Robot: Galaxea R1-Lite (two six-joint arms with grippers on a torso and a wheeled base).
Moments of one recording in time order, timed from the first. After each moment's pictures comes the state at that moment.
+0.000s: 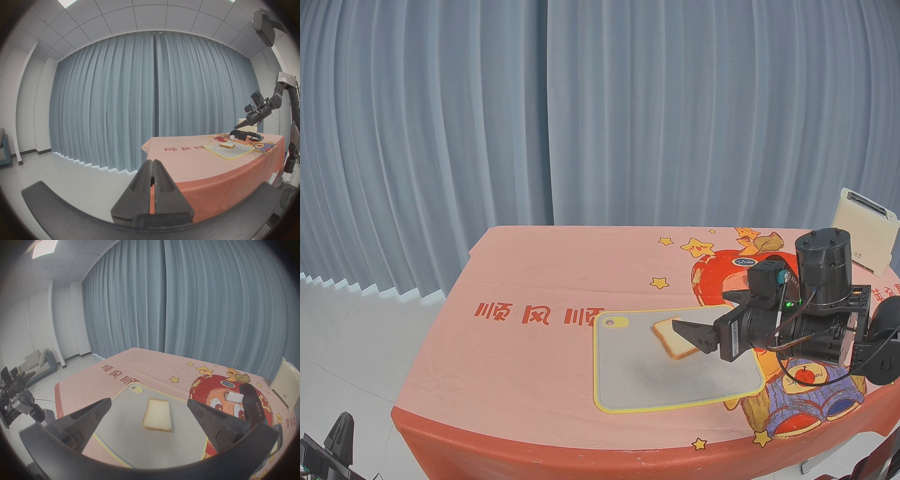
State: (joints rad) left arm 0.00 0.02 -0.02 -0.01 -0.02 0.01; right arm 0.67 1.63 -0.70 -0.43 -0.10 0.08
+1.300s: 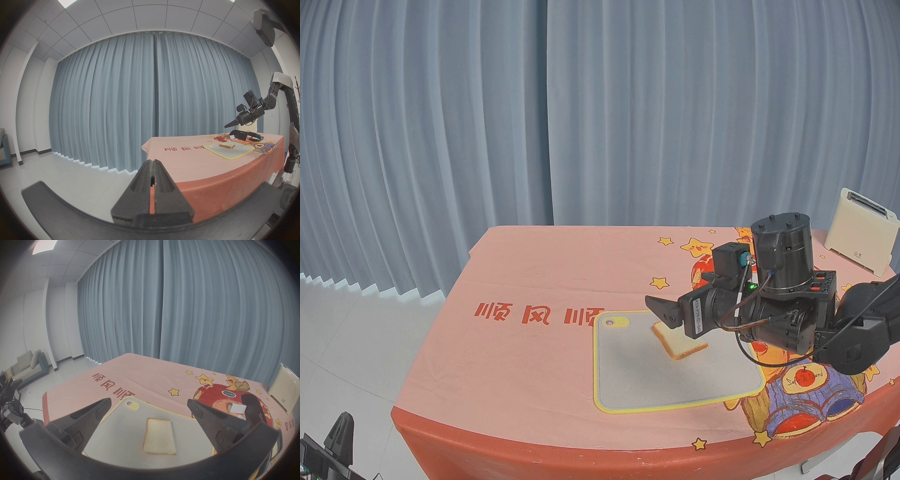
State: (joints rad) left arm 0.00 0.02 -0.02 -0.01 -0.02 0.01; right arm 0.71 1.77 -0.86 -0.45 -0.22 0.09
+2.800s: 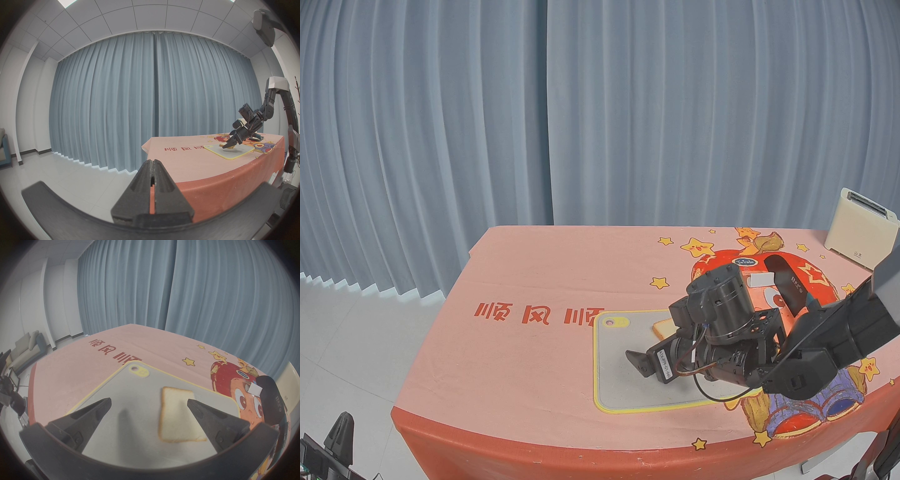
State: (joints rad) left arm 0.00 0.02 -0.02 -0.01 -0.02 0.01; right arm 0.78 1.95 -0.88 -0.38 -0.26 0.09
